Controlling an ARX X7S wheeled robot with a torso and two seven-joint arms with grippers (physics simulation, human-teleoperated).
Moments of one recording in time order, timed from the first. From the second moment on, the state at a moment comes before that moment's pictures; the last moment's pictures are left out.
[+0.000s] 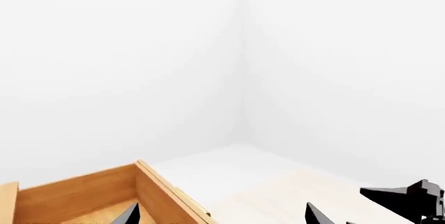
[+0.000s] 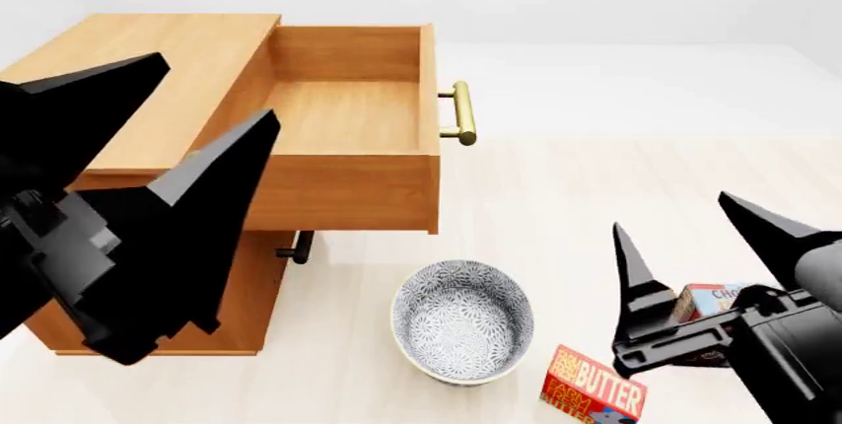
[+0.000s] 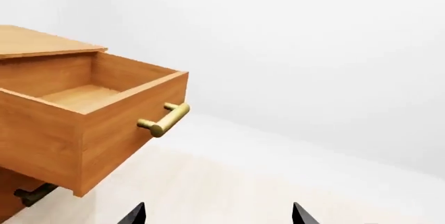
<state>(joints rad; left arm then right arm) -1.42 -1.50 1.09 0.90 -1.75 0.00 -0.33 0.05 1.07 0.18 -0.97 1.22 0.61 0.57</state>
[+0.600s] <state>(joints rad) -1.20 -1.56 1.25 0.85 -1.52 0.28 -0.14 1.27 1.12 -0.55 -0.50 1.77 1.43 0.46</state>
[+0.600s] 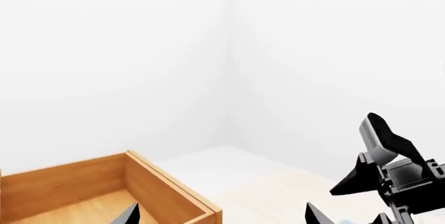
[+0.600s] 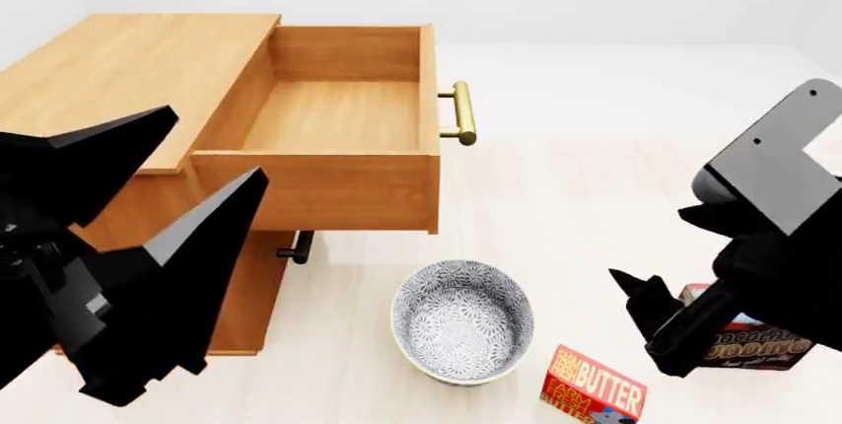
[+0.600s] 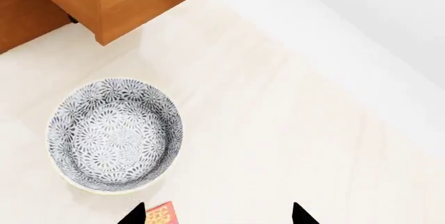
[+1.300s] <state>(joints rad) -1.18 -1.51 1.27 0.81 -1.49 0.28 -0.12 1.82 1.03 -1.30 -0.43 1.25 1.51 -0.32</state>
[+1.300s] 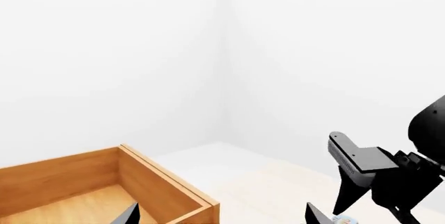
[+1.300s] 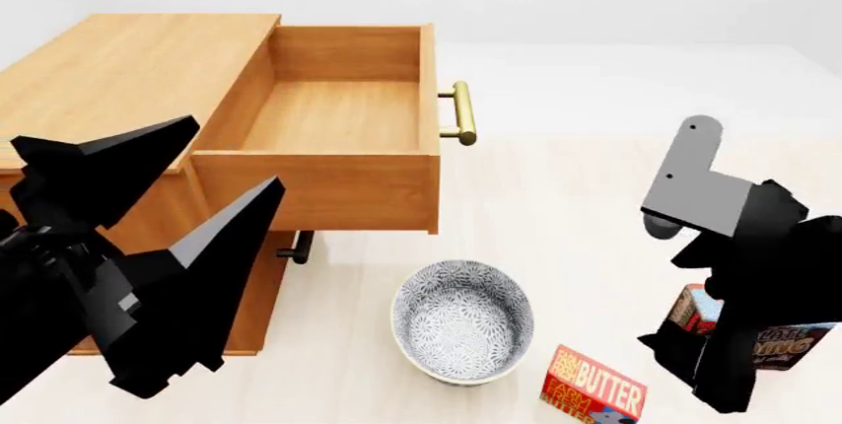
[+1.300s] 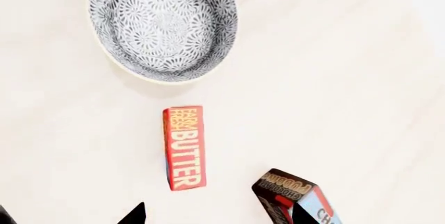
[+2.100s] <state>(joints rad) -1.16 -1.48 1.27 0.79 -1.47 0.27 -0.13 1.74 0.98 -1.55 -0.38 1.04 1.37 -0.47</state>
